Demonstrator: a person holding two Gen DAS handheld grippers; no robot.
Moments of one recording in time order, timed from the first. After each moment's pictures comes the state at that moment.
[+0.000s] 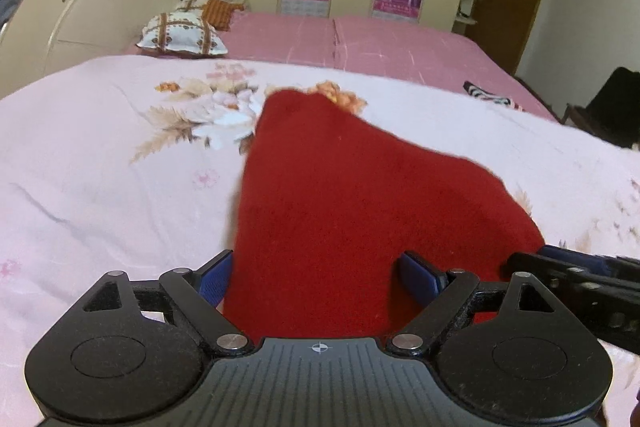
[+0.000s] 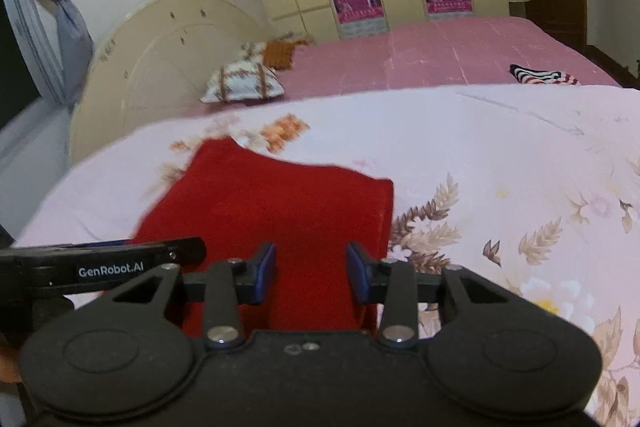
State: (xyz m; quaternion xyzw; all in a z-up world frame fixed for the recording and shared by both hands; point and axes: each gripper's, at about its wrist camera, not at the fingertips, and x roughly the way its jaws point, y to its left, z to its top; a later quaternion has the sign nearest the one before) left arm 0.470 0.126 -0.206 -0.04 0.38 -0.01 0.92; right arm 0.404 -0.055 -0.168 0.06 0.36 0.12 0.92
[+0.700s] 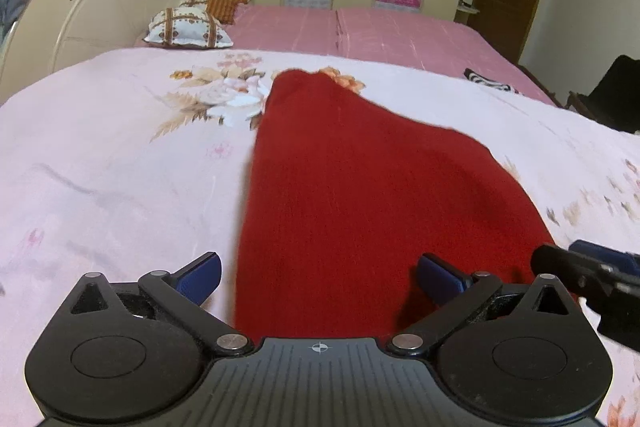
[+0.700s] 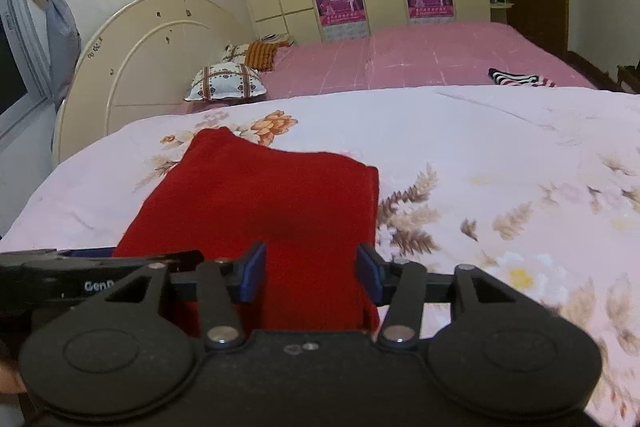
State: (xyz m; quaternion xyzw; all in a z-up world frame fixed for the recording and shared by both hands) left arm 0.425 0.124 -0.193 -0.03 0.39 -0.01 0.92; right arm 0.349 -0.054 -0.149 0.06 0.34 0.09 0.93
